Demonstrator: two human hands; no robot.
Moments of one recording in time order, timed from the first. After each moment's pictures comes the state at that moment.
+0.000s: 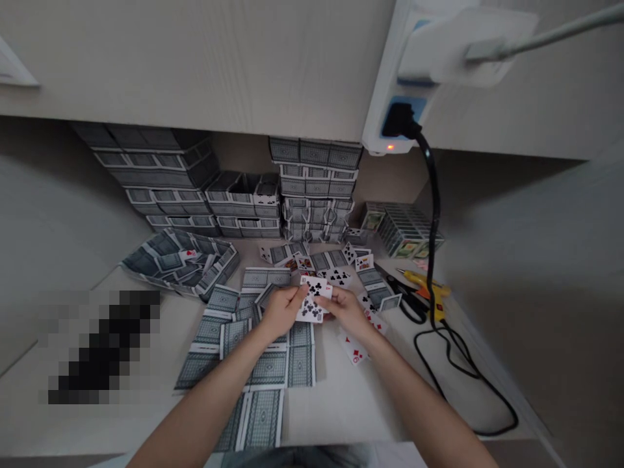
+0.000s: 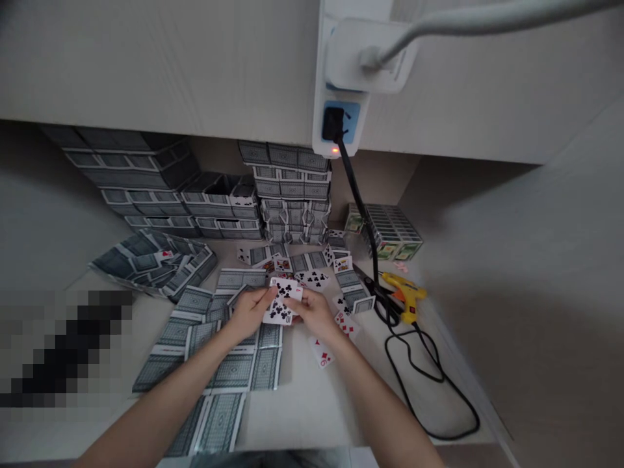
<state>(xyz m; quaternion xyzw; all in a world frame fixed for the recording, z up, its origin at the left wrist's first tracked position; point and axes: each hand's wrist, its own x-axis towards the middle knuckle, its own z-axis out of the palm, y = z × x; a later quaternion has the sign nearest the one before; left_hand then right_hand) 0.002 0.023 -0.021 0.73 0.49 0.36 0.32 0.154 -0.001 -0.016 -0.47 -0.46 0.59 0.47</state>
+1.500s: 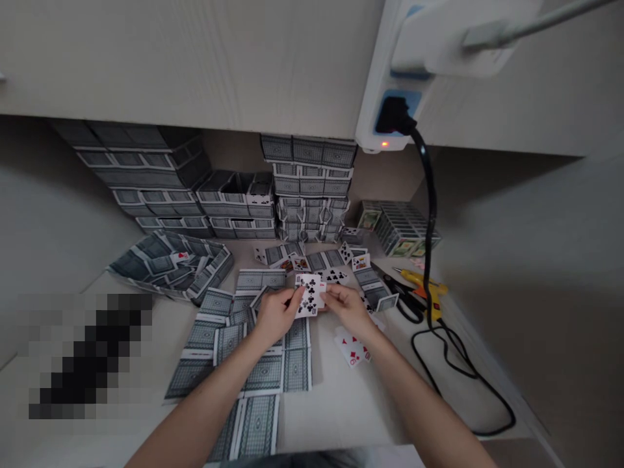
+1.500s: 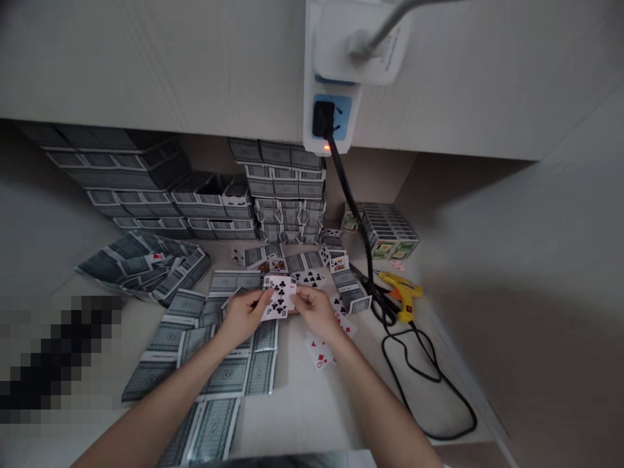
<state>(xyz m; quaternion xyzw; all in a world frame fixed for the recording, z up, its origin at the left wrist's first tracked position) 0.003 0.019 -0.012 0.75 0.51 0.37 0.21 0.164 0.001 -0.011 -0.42 -0.47 0.59 0.49</state>
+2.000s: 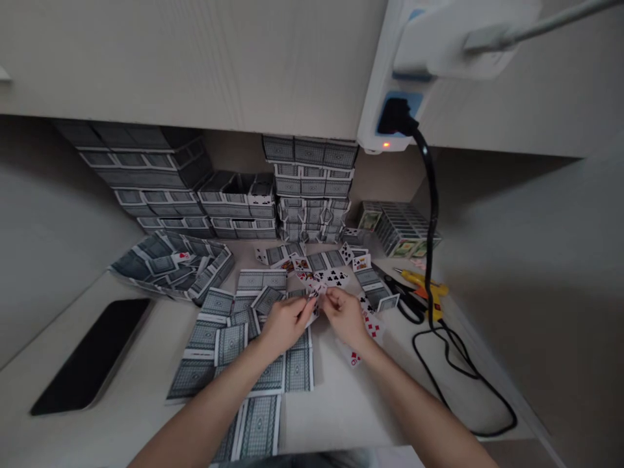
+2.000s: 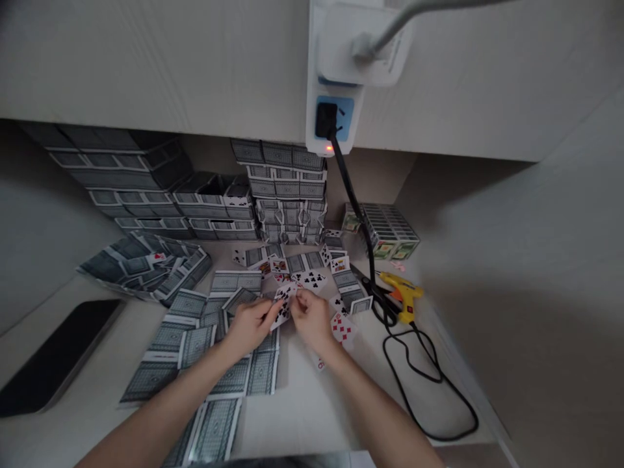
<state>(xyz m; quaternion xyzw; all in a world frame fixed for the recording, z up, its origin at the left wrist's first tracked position) 0.011 0.004 -0.010 0.82 0.42 0.35 0.16 0.152 -0.007 -0.022 -0.57 -0.57 0.35 0.47</state>
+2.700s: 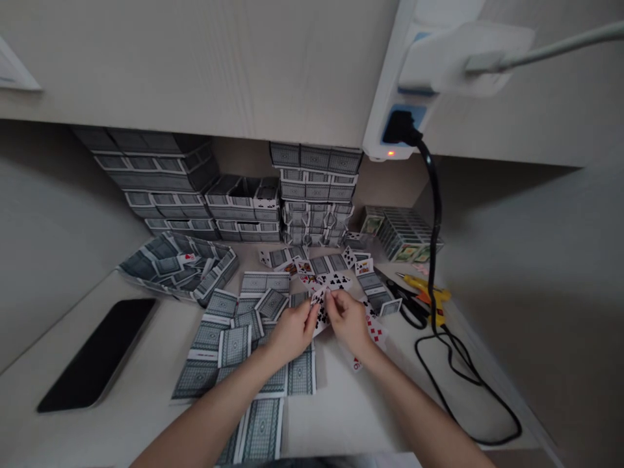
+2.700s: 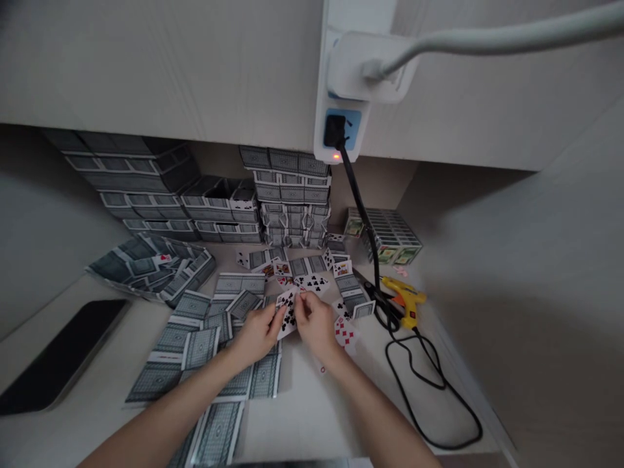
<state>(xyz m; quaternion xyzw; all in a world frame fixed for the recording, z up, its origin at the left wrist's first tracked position) 0.017 -0.004 -0.016 0.82 0.44 0.32 0.16 0.154 -0.010 -0.019 -0.60 -0.62 0.21 0.45</state>
